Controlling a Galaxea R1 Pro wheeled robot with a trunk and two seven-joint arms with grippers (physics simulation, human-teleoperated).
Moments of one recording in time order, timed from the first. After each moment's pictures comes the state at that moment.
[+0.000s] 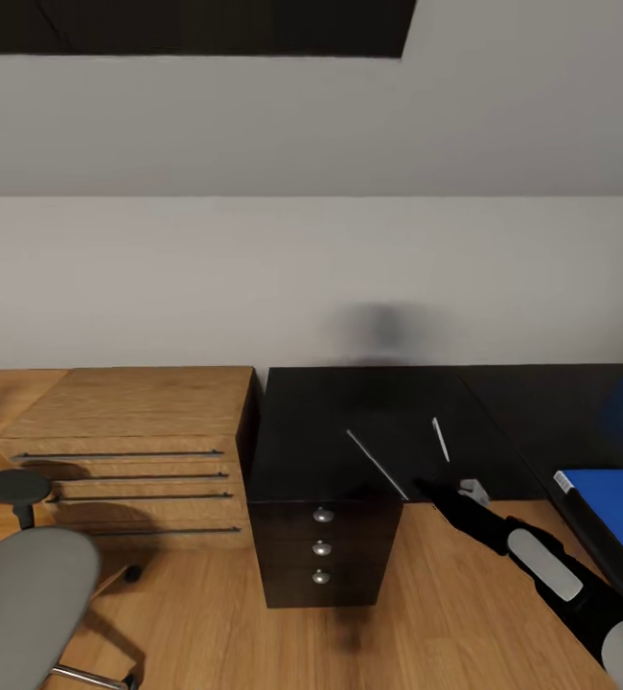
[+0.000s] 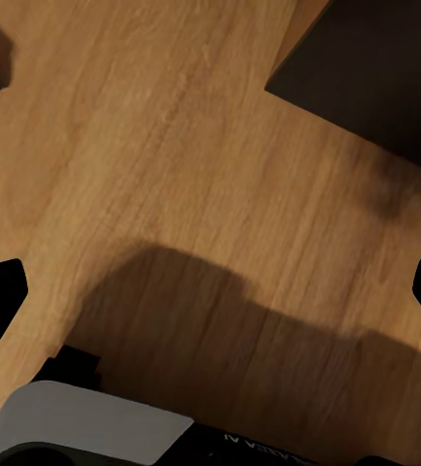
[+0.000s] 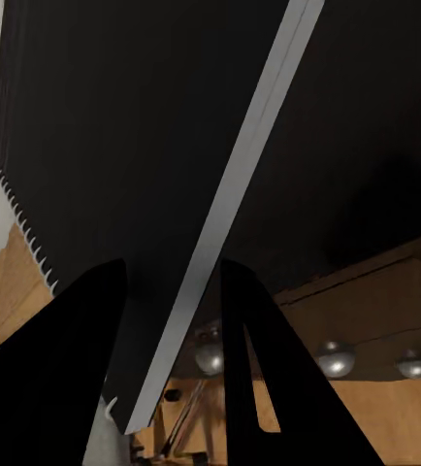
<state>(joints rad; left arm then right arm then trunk) -0.08 -0.01 -0.08 -0.56 0.50 -0.09 0.04 -0.60 -0.40 0.49 -0.76 -1.39 0.32 0.37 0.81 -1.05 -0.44</state>
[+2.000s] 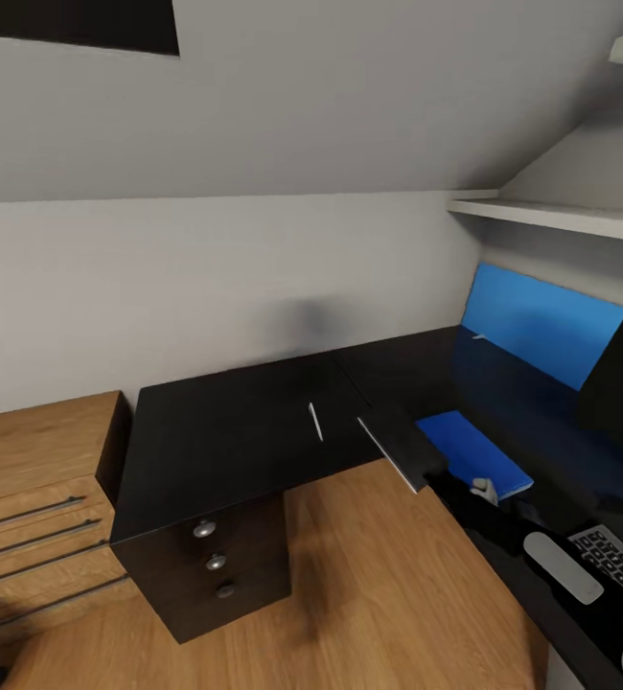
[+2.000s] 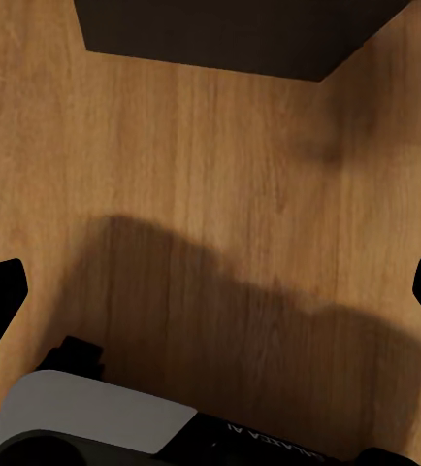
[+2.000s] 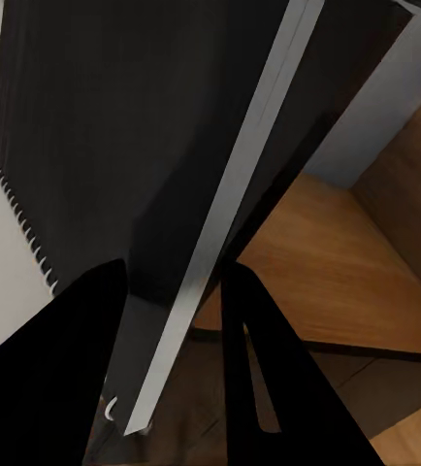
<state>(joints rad) -0.08 -0.01 -0.08 -0.54 0.50 -0.09 0.04 -0.58 -0.44 0.50 -0.77 -1.50 0.34 0.46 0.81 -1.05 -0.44</state>
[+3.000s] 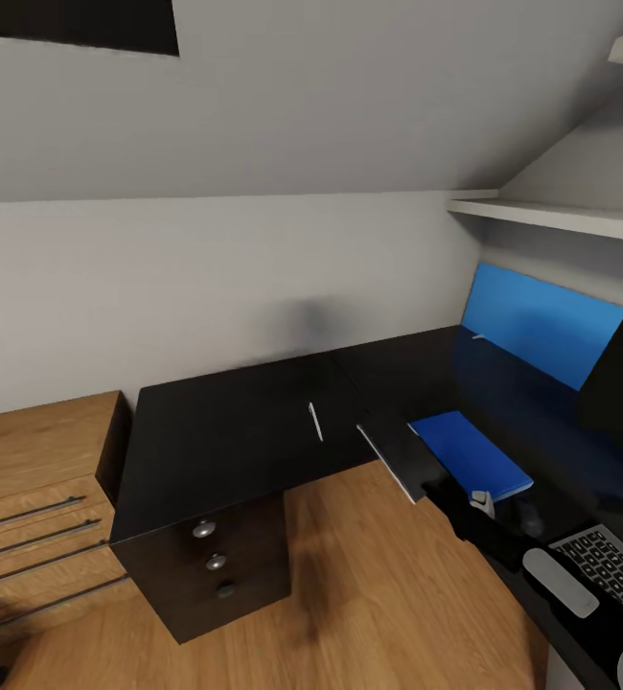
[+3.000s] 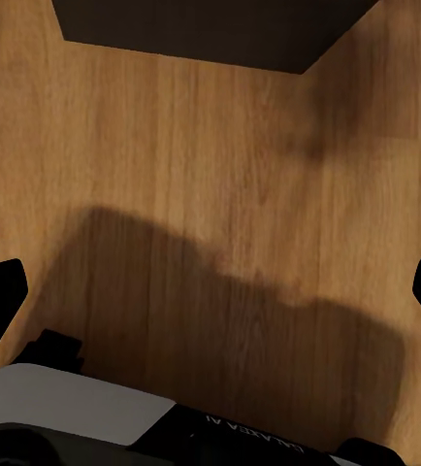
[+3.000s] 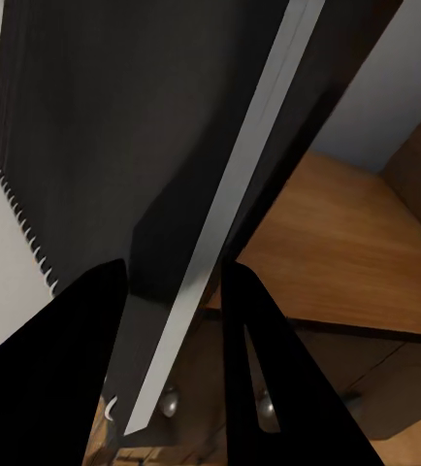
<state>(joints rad) -0.08 -0.04 -0.08 -0.54 0.49 -0.09 0.04 -0.56 -0.42 0.50 -0.69 -1.50 0.34 0.59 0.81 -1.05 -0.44</state>
